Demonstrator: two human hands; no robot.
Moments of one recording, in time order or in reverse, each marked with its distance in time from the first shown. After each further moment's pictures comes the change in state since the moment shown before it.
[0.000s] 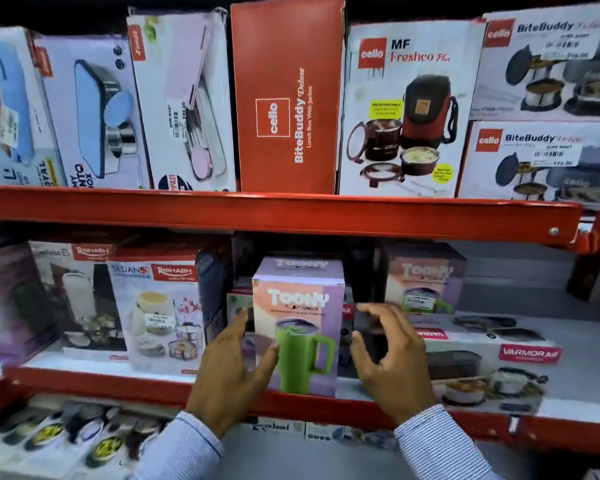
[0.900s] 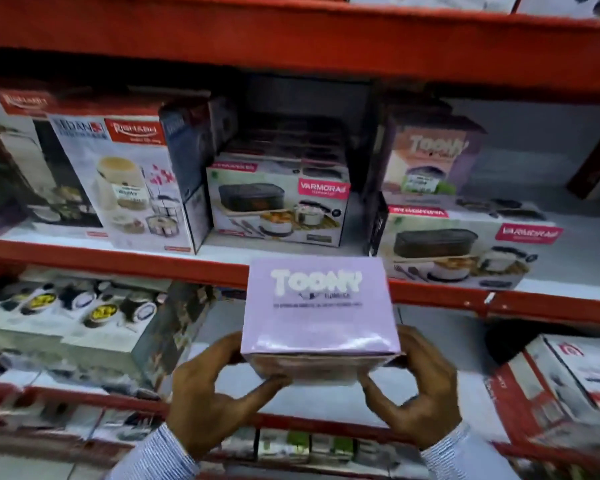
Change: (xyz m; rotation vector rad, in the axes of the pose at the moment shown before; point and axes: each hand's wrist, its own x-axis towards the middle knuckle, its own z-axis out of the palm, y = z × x) left_hand -0.161 -0.015 0.017 -0.316 -0.019 0.131; right_hand -0.163 0.034 -0.030 0.247 -0.089 -0.010
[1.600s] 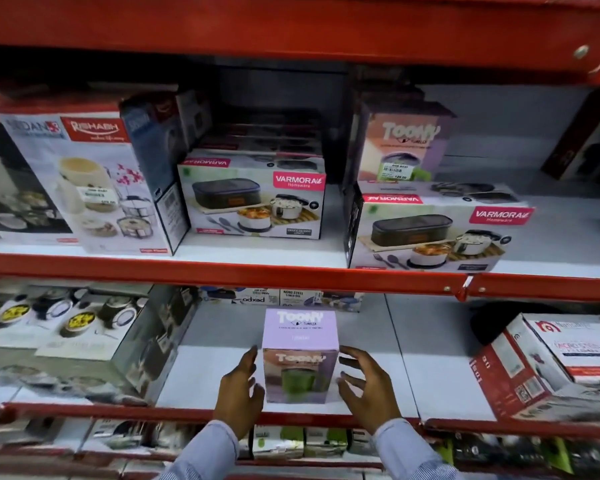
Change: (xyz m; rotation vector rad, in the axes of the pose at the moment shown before) left_hand -0.052 -0.108 0.100 0.095 -0.405 -0.718; right_hand -0.083 0.118 0.055 0.091 -0.222 0.673
